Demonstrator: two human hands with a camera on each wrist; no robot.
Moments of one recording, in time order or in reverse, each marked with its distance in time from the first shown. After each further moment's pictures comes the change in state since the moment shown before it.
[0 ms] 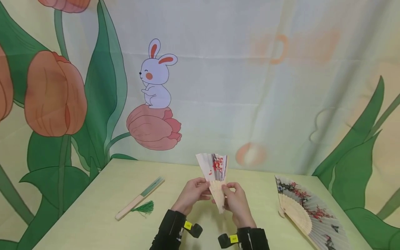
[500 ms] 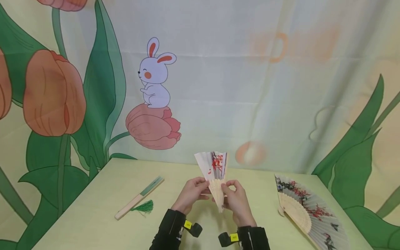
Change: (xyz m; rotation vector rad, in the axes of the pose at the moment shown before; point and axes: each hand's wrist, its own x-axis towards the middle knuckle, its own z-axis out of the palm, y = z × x) left_hand 0.000 0.000 0.001 0.002 -0.002 -0.020; right_hand 0.001 0.001 -0.004 0.033 -0.004 -0.028
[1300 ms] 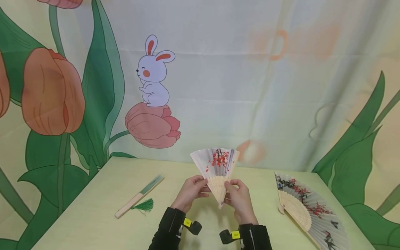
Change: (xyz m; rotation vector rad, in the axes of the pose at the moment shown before) left_hand 0.000 -0.002 0.000 -0.031 0.025 0.015; right_hand -0.004 -0.004 -0.002 0.013 0.083 0.020
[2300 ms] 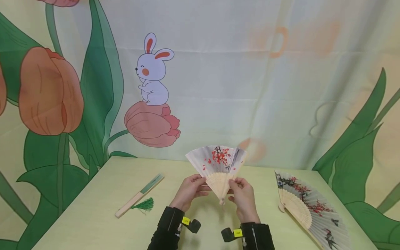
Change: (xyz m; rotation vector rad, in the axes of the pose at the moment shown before) left_hand 0.004 -0.005 -0.006 -0.062 0.005 -0.035; right_hand 0.003 0.000 -0.007 0.046 0.065 -0.010
